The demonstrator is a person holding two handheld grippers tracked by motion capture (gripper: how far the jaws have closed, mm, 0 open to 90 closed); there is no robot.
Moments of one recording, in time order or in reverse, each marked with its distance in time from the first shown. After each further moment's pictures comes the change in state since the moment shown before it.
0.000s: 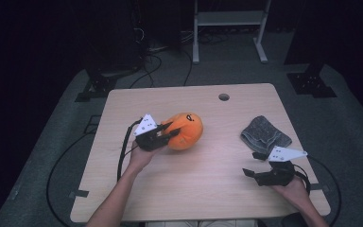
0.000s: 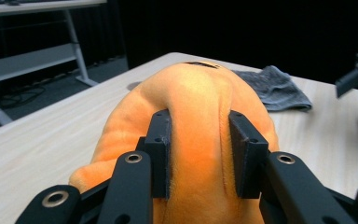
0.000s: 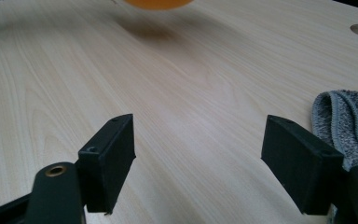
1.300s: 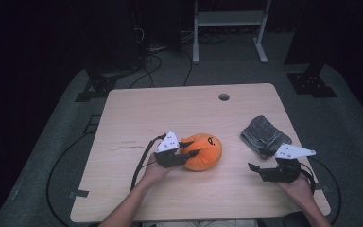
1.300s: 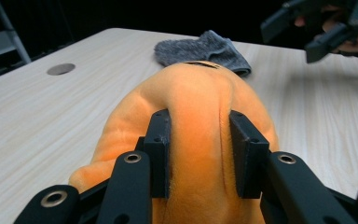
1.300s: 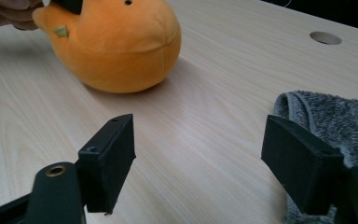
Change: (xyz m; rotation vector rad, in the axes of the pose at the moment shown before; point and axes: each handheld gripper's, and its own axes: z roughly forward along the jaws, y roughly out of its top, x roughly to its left) left arm -0.058 -0.021 0.032 0.085 -0.172 0.075; right arm -0.012 -0.001 -0.011 -0.038 -0.077 0.026
